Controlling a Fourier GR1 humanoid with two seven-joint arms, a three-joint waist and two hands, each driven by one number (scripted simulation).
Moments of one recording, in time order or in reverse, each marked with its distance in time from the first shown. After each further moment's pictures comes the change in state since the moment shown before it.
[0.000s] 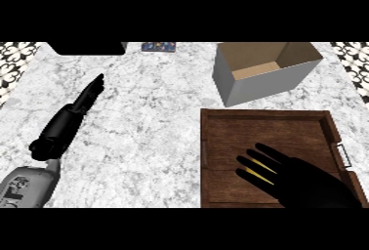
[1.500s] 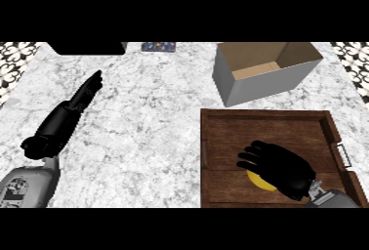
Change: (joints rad) left arm 0.001 -0.109 0.131 -0.055 -0.103 -0.126 0.052; right arm -0.032 0.217 -0.050 0.417 0.296 -0.195 -0.227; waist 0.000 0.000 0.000
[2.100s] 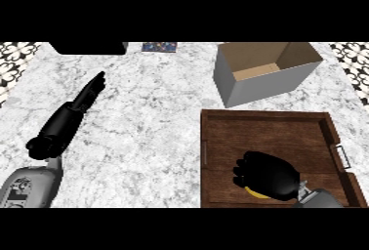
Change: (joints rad) left arm 0.001 -0.022 0.005 0.001 -0.023 -0.016 0.001; right arm -0.020 0.045 0.053 0.074 0.005 -0.209 -0.224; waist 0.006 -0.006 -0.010
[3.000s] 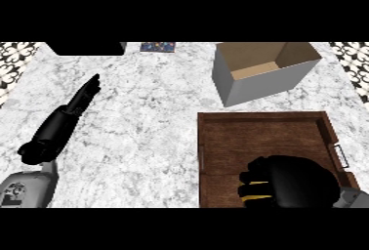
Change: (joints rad) left arm 0.030 0.004 0.022 -0.018 -0.003 -0.014 -0.010; right arm -0.020 -0.066 -0.098 -0.269 -0.455 0.044 -0.284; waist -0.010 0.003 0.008
